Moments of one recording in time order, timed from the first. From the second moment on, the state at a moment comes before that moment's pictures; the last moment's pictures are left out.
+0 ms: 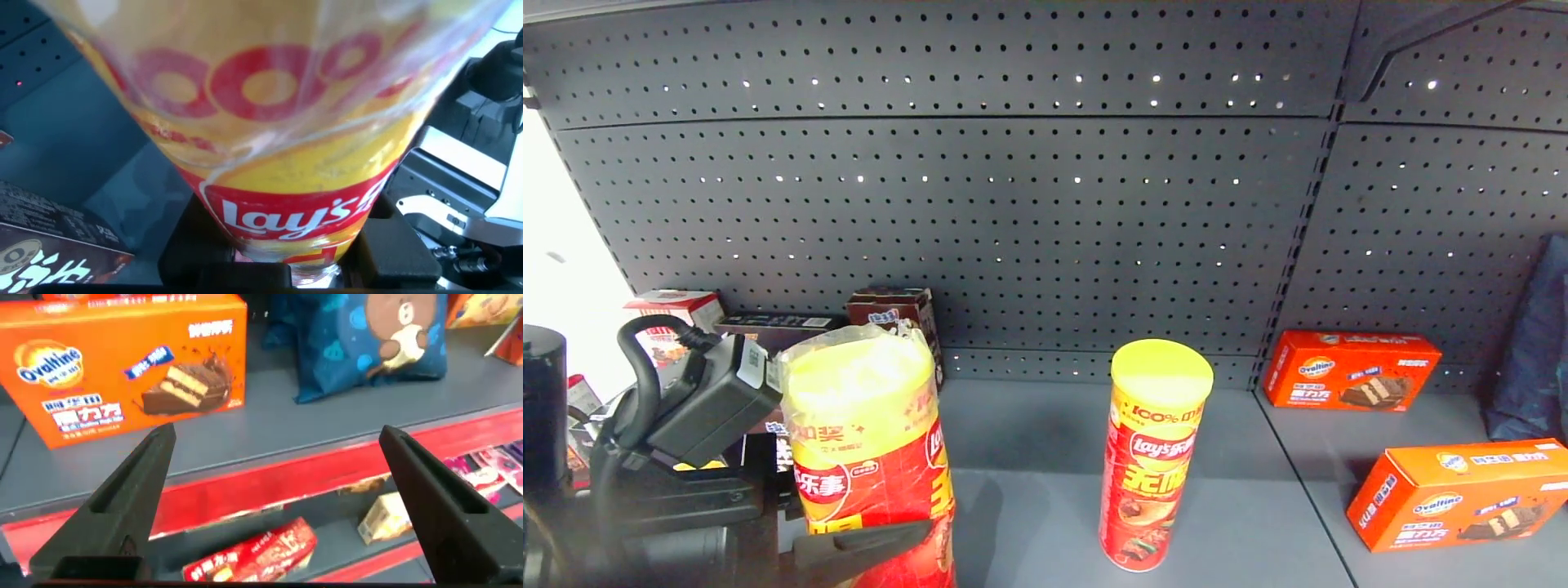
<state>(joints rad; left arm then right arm) -0.48 1.19 -0.58 -0.16 -0.48 0.11 -0.12 0.13 0.00 -0.06 -0.28 -0.05</state>
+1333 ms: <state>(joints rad) -0.44 1.15 -0.62 -0.16 -0.49 0.11 0.00 0.01 0.00 0.00 0.02 -0.01</state>
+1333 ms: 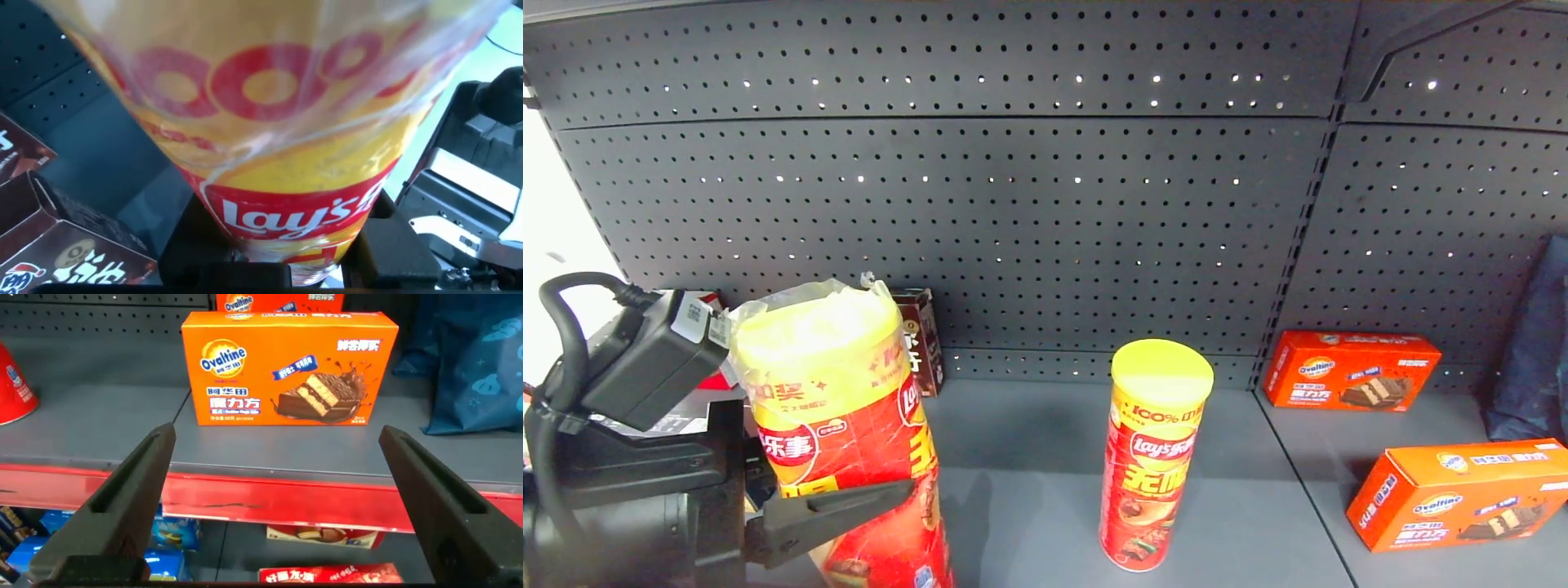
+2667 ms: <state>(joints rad) -0.57 1.61 -0.85 -0.47 0.02 0.07 0.00 0.01 0.00 0.00 0.02 -0.01</state>
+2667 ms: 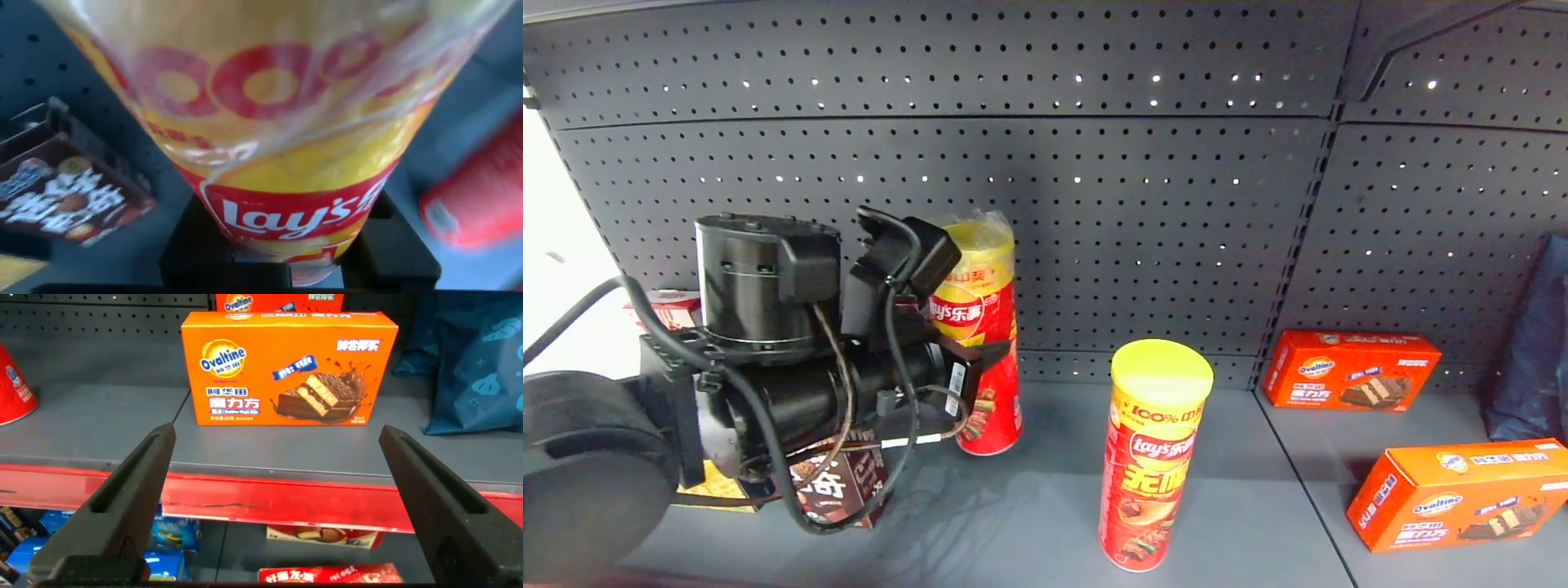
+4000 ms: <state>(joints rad) -0.74 1.98 -0.98 -0.72 0.32 -0.07 0.00 0.01 0.00 0.00 0.02 -0.01</state>
